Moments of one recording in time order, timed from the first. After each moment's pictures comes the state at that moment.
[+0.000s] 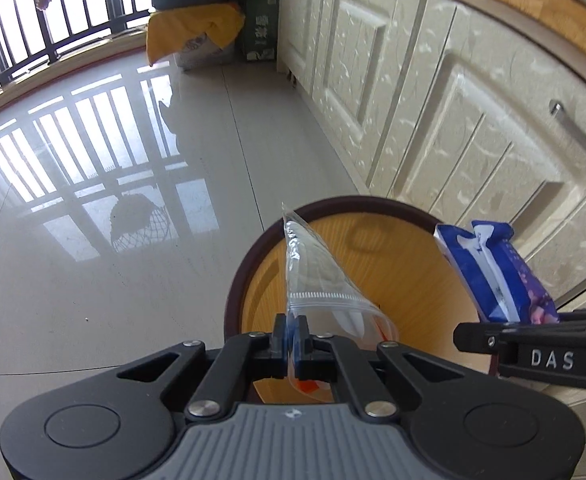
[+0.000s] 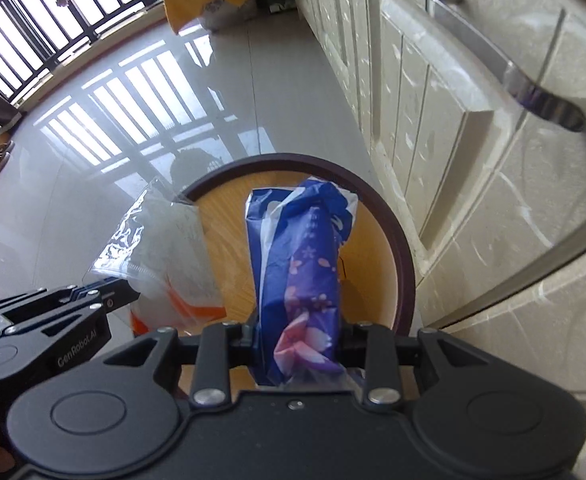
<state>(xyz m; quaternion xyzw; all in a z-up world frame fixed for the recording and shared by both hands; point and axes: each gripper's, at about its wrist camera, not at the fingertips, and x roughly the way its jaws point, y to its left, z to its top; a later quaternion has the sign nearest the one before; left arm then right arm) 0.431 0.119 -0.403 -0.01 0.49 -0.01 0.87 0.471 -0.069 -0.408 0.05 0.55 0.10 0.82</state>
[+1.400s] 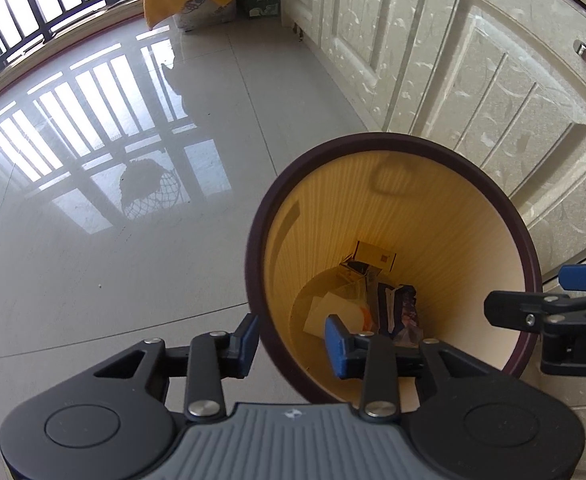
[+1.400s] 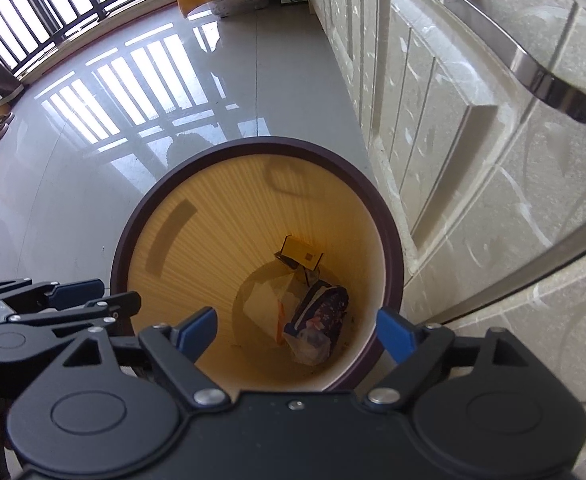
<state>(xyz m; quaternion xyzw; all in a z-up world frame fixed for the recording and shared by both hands) 0.426 0.129 -0.418 0.01 0.55 0.00 0.84 0.464 -0.071 -0.412 0.00 0.55 0.12 0.82</state>
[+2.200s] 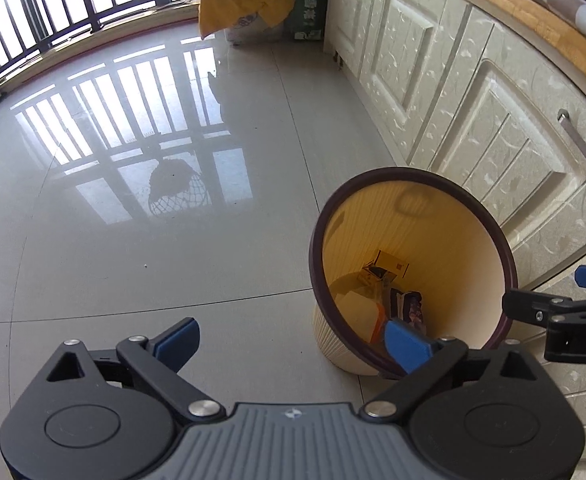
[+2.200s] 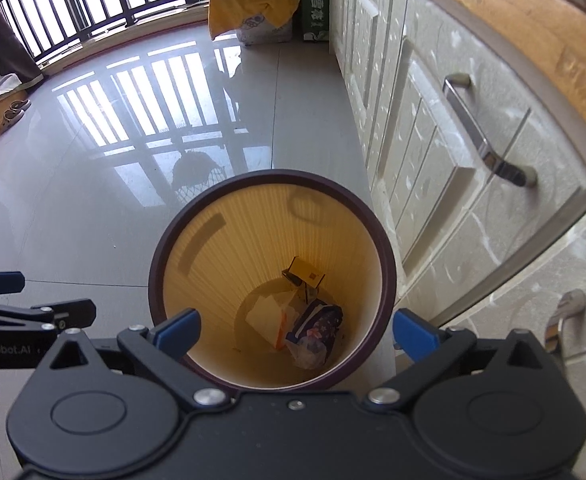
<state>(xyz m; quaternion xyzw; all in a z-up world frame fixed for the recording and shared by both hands) 0.364 0.167 -0.347 -0.03 0.52 0.04 0.85 0.423 -0.057 -0.356 -0.04 0.50 0.13 0.85</state>
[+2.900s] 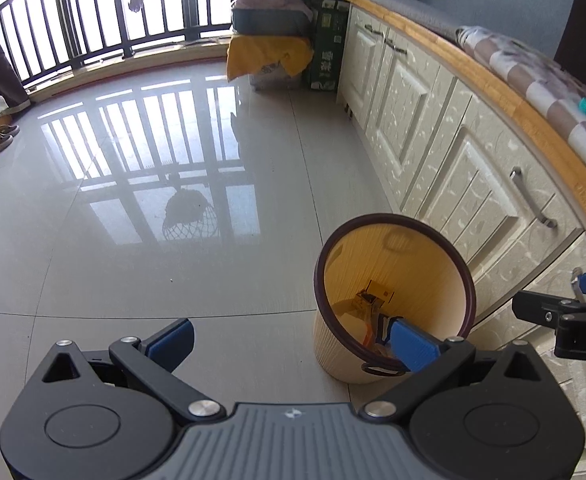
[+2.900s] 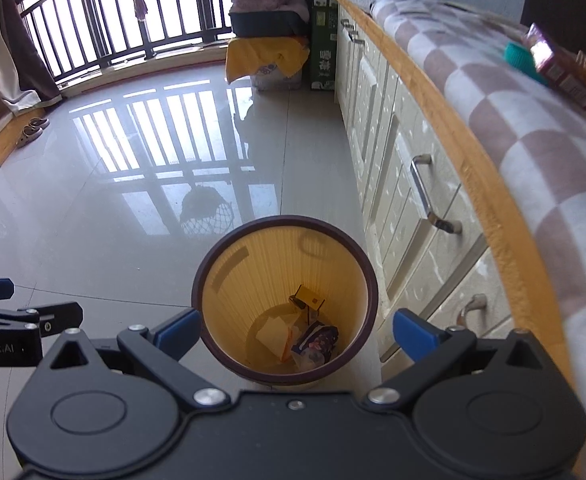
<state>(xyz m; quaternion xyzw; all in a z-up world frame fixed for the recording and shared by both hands) 0.290 0.170 -0.259 -0.05 0.46 0.07 0.88 0.358 -0.065 -0.265 -0.05 0.44 0.14 0.88</state>
